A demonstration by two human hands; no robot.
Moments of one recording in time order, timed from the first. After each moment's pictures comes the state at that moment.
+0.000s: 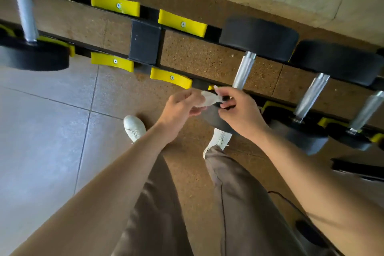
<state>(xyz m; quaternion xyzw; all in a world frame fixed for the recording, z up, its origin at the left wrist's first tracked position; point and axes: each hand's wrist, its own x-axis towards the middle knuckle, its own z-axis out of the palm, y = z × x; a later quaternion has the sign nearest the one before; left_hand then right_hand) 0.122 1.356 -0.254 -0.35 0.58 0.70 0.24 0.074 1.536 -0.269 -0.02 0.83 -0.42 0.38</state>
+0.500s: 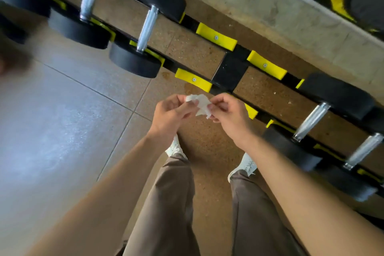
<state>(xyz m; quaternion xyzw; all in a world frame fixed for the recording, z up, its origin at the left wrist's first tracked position) 0.208 1.099 -0.199 -0.44 0.50 0.74 0.07 0.123 1.250 -0.217 0.01 0.76 -0.50 0.41</state>
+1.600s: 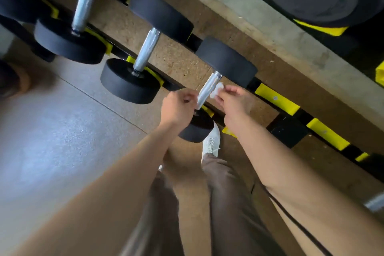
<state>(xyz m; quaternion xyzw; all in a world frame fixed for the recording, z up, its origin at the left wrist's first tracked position) 0.093 0.834 -0.279 -0.45 0.75 0.46 0.11 0.001 0.943 -0.312 0.31 0.71 -0.55 0.31</state>
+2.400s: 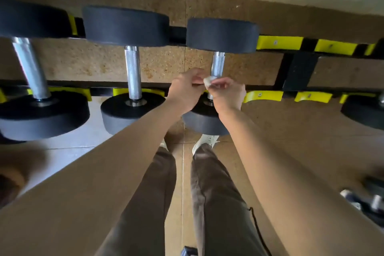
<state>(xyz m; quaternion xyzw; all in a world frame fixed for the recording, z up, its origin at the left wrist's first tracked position) 0.053 0.738 -0.343 -0.14 0.78 0.51 0.32 0.062 0.864 -0.347 0.36 0.83 -0.40 0.14</state>
